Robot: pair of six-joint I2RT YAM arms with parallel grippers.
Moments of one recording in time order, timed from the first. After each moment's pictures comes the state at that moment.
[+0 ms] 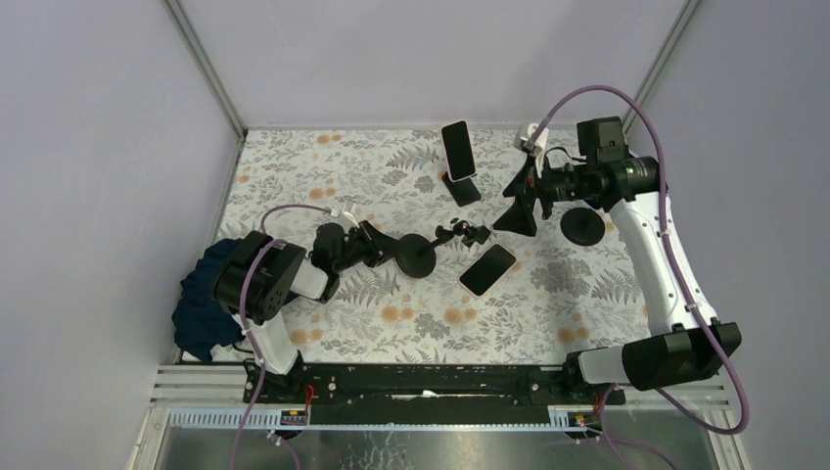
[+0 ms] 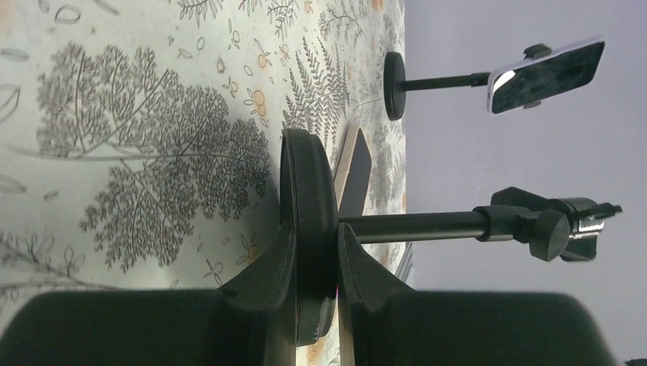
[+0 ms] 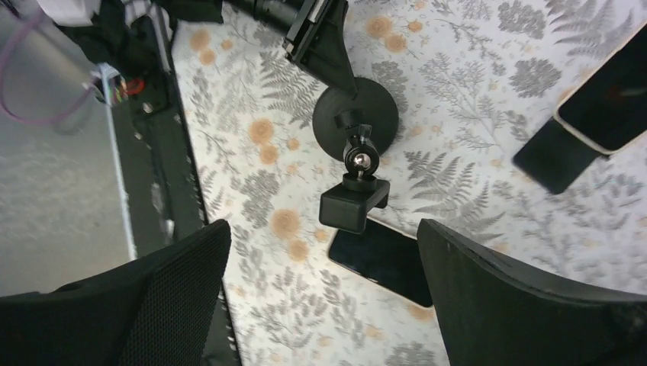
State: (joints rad) left arm -0.33 1.77 0.40 1.10 0.50 -1.16; right arm 0.18 1.37 1.53 -1.08 -0.96 -0.56
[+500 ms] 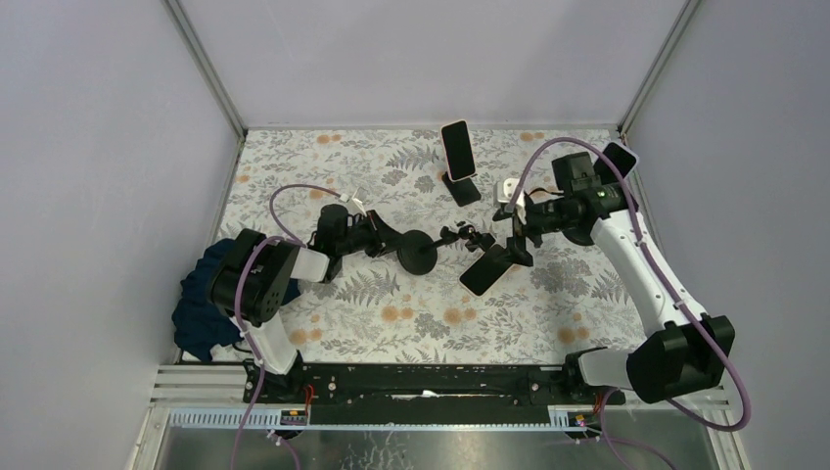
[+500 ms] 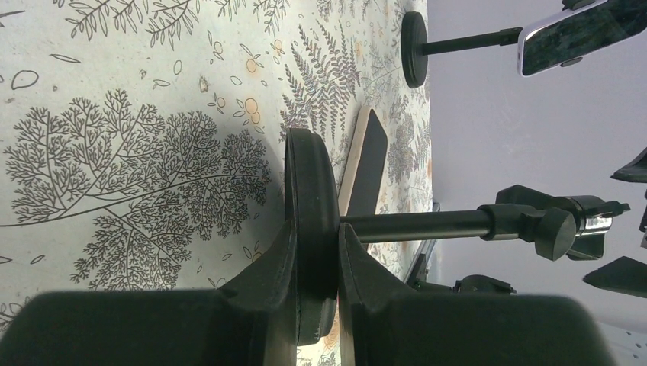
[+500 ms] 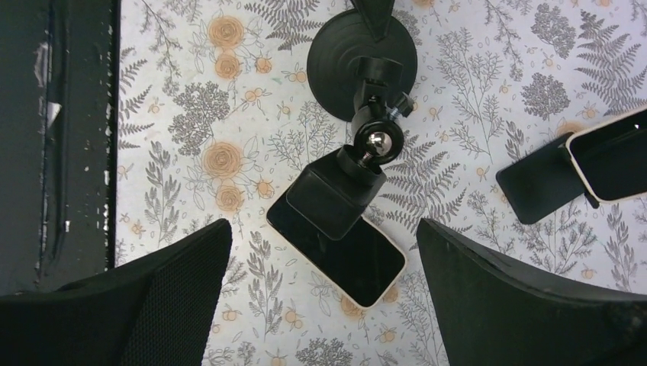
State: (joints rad) left arm -0.29 1.76 0.59 0.77 0.64 -0.96; right arm 0.21 1.31 1.24 -1.02 -0.92 -1.11
